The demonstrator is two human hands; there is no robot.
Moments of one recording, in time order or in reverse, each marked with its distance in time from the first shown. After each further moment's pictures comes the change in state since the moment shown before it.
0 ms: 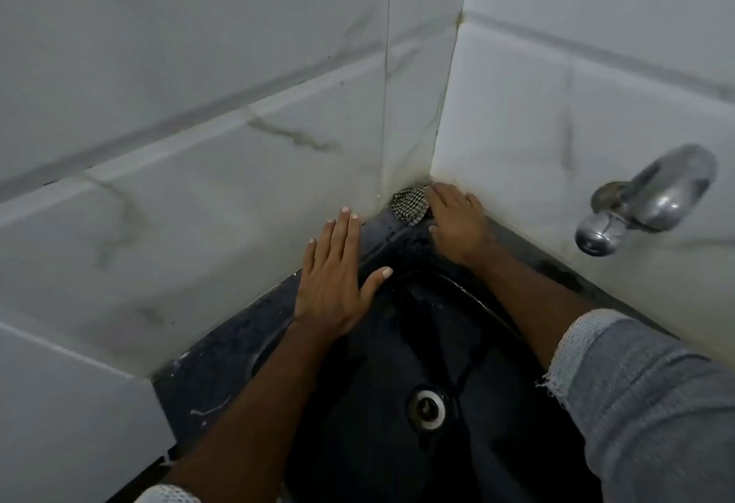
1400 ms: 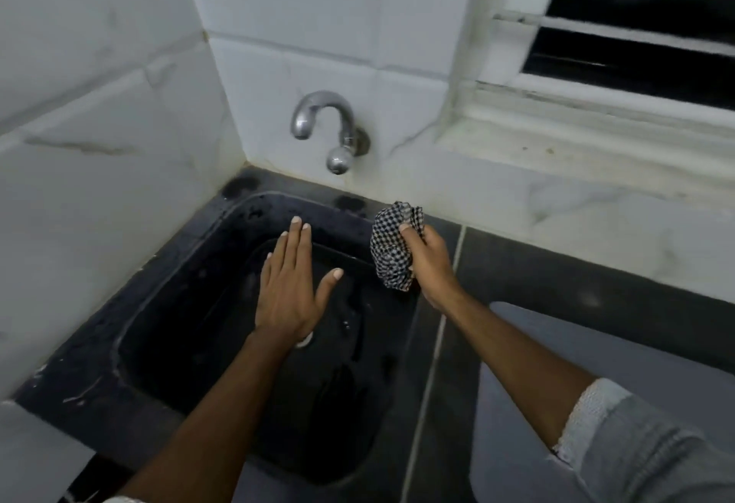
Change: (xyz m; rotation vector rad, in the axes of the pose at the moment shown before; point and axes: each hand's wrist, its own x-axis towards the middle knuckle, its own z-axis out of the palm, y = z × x) left_hand -0.144 0.185 -0.018 -0.144 -0.059 0.345; right_hand -0.337 0.022 -0.133 1.355 0.566 0.831
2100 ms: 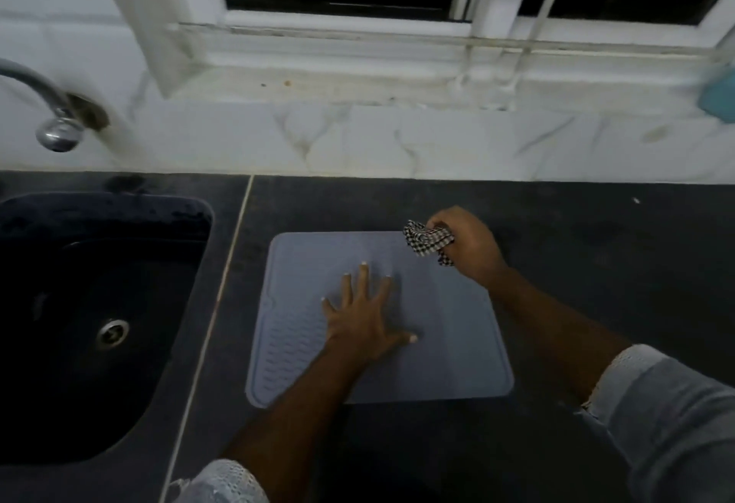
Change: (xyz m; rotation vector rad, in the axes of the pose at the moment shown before) left_hand -0.152 0.370 0.161 0.115 -0.790 0.327; right_hand -0.158 -0.009 -0.425 -1.004 0.125 -0.247
